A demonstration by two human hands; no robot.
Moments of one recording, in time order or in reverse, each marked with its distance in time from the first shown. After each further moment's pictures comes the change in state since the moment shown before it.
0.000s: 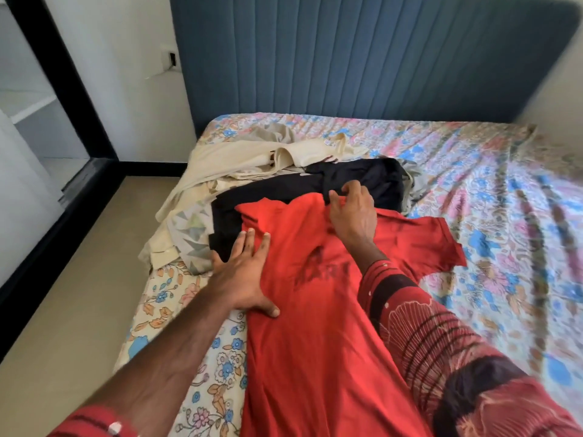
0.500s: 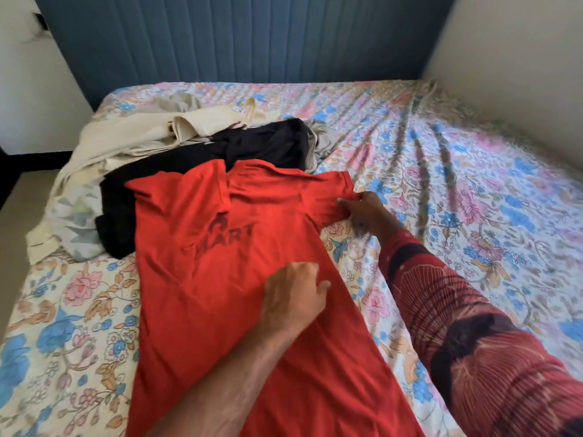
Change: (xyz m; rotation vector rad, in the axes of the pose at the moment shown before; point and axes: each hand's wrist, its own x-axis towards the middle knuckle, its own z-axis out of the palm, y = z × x) left_hand -0.059 0.249 0.073 -0.224 0.281 0.282; right_hand -0.016 0.216 -0.151 0.225 -0.379 0.688
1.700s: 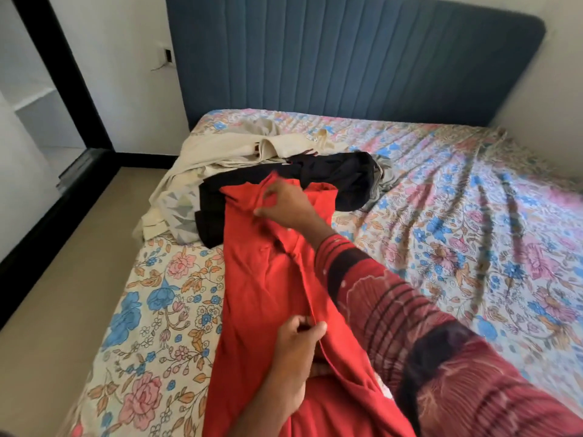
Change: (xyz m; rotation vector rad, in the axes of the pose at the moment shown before) left_hand -0.101 -0.053 -0.001 -1.492 0.030 -0.735; right_hand -0.136 -0.192 0.201 -0.368 -0.228 -0.727
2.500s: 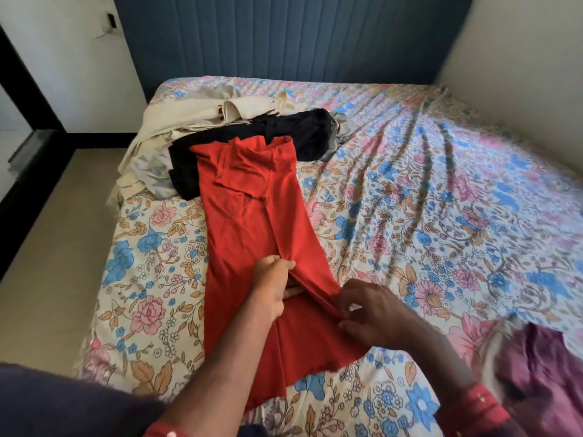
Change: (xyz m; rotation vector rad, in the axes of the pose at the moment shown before) left_hand -0.025 -0.010 -0.007 0.035 0.027 -0.018; right_hand -0.386 0.086 -0.053 -0.236 -0.283 -0.035
